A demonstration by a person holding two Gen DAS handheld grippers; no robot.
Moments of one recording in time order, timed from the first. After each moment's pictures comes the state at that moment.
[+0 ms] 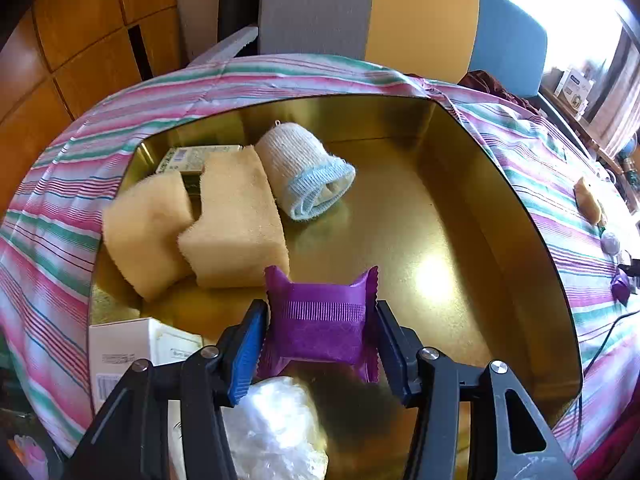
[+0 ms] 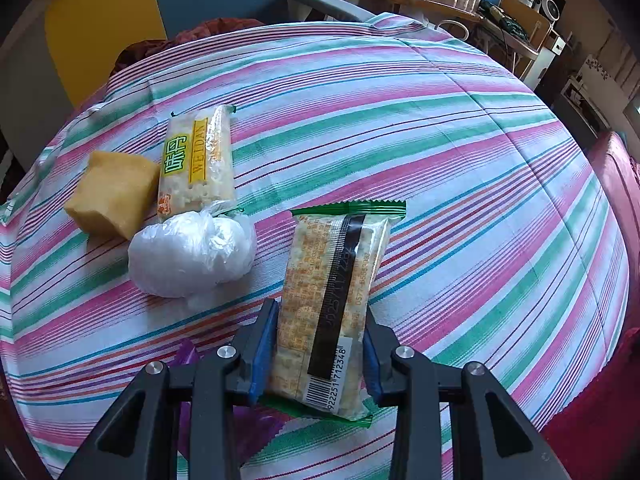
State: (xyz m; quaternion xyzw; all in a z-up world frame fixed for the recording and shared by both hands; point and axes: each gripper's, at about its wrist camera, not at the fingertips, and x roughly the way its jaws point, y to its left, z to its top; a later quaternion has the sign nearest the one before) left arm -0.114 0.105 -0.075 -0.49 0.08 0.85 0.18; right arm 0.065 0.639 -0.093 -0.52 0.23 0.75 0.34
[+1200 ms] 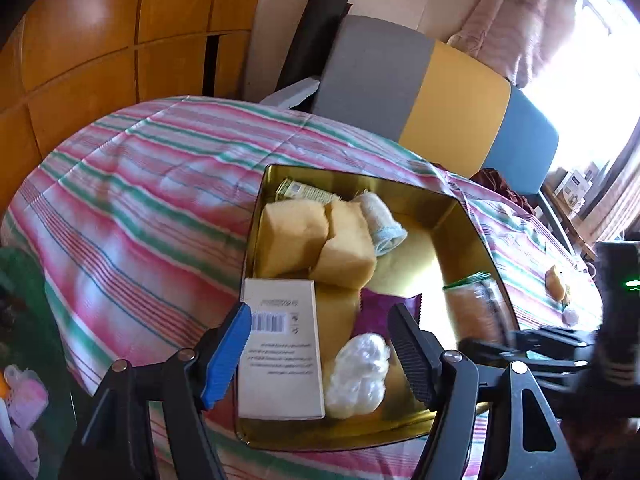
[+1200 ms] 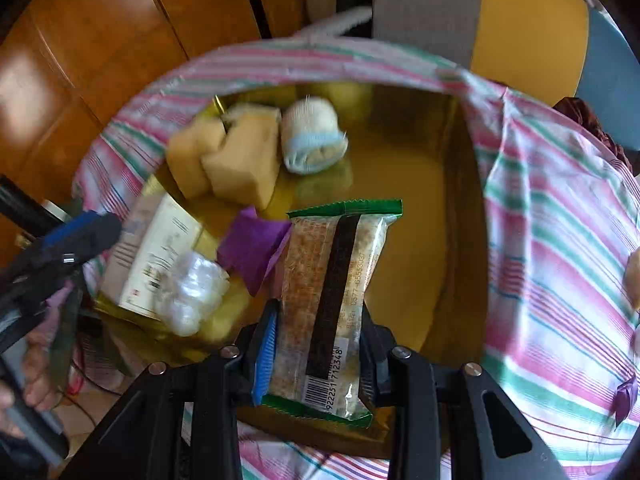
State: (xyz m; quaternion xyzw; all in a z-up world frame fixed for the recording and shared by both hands) left arm -0.074 -0.007 -0.023 -0.43 -0.07 0.89 0.15; right arm -0.060 0.191 -0.052 -0.55 0.01 0.83 -0.11
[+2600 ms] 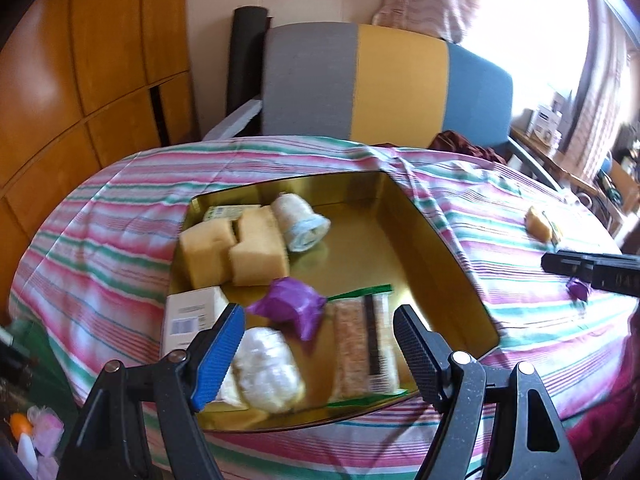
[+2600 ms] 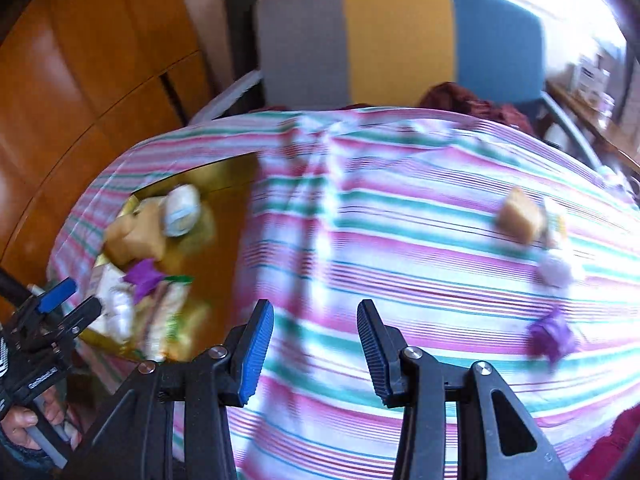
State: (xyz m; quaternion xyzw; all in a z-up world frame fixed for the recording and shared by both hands) left arm -0.029 0.083 -0.002 -0.38 0.06 0.90 0.20; right arm 0.017 0.360 0.013 -0.46 0.10 0.88 0.02
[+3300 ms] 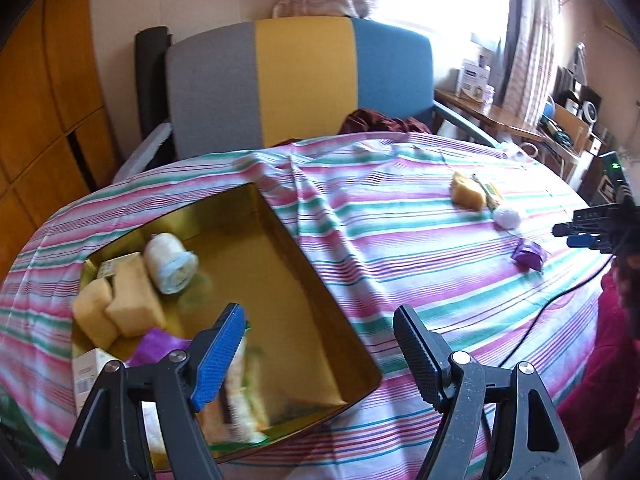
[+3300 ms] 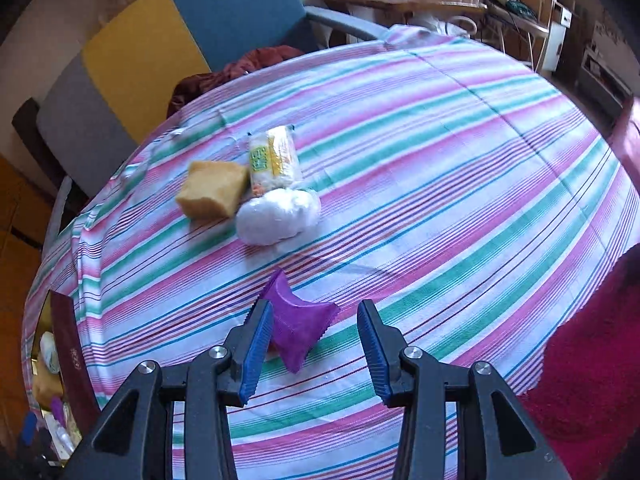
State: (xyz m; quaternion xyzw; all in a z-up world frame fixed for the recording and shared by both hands) left arm -0.013 0.198 0.002 -0.37 0.13 0.87 0.31; right arm 0.086 0.598 -0.035 -0.47 0.31 0.78 0.27
